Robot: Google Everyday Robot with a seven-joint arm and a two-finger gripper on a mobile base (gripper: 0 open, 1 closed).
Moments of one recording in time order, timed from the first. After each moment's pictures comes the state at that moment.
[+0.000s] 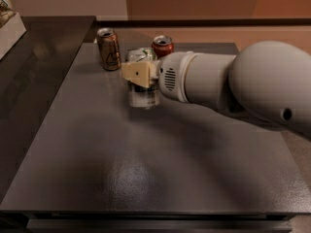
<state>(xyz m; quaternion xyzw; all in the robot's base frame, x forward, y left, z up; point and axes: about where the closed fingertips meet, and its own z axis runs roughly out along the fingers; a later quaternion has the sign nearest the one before) 0.505 0.034 0.967 -0.79 -0.18 -0.49 0.32</state>
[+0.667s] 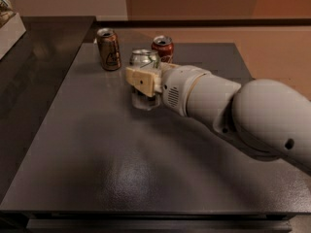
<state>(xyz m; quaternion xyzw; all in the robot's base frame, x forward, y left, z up) 0.512 0.025 0.960 -0.73 -0.20 -0.57 0.32</state>
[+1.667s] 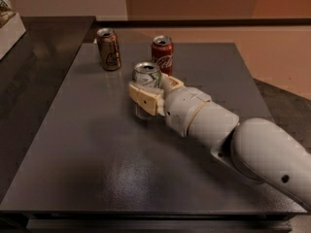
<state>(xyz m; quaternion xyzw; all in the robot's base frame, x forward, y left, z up) 0.505 0.021 0.932 -0.67 -0.23 -0.64 0.31</state>
